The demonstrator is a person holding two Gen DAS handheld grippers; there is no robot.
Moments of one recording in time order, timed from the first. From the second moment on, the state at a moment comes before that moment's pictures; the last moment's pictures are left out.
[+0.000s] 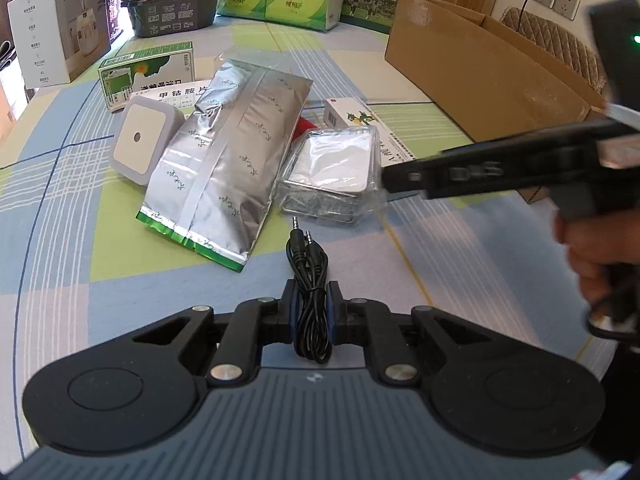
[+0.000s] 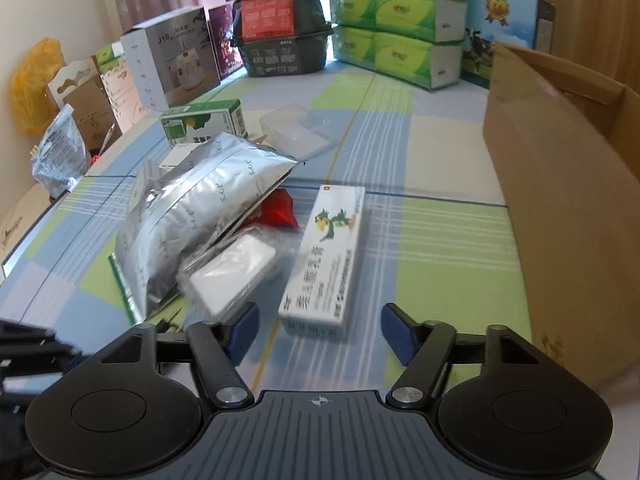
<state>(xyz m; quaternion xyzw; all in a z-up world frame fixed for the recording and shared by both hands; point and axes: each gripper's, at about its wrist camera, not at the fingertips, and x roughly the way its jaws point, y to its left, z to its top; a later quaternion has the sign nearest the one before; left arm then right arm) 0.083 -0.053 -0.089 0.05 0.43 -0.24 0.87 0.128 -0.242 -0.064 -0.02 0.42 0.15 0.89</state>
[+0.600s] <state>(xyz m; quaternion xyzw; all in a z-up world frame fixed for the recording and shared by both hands) 0.076 -0.060 -0.089 0.05 0.43 -0.24 0.87 0.055 -0.268 -0.063 -0.01 0.47 0.15 0.87</state>
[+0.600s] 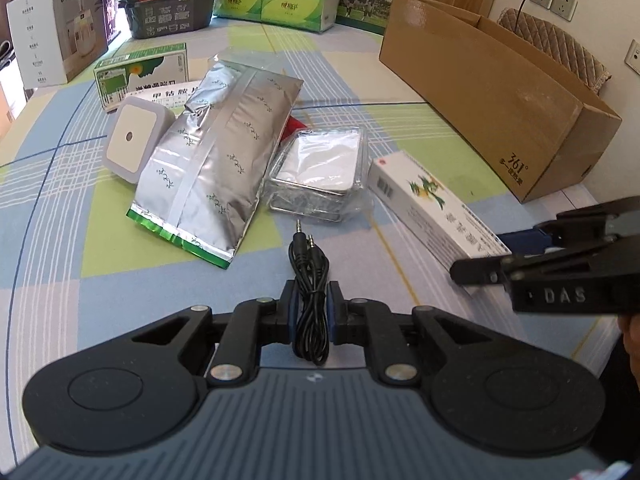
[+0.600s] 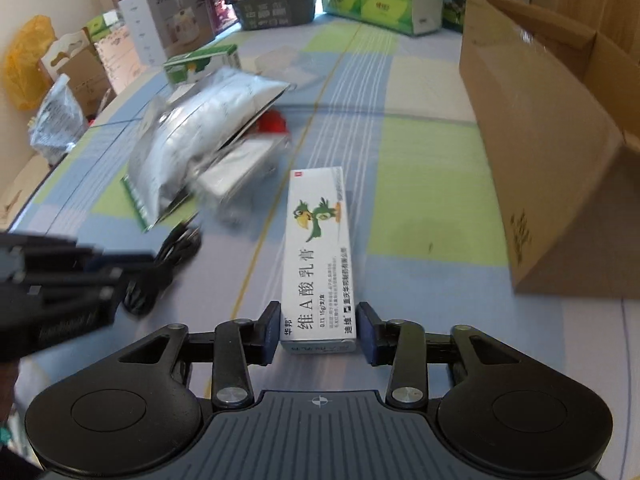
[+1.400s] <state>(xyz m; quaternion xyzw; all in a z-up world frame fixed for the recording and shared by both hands) 0.072 -0.071 -0.078 0.06 0.42 -0.23 0.88 0.074 -0.253 -0.064 -0.03 0.42 0.15 0.90</state>
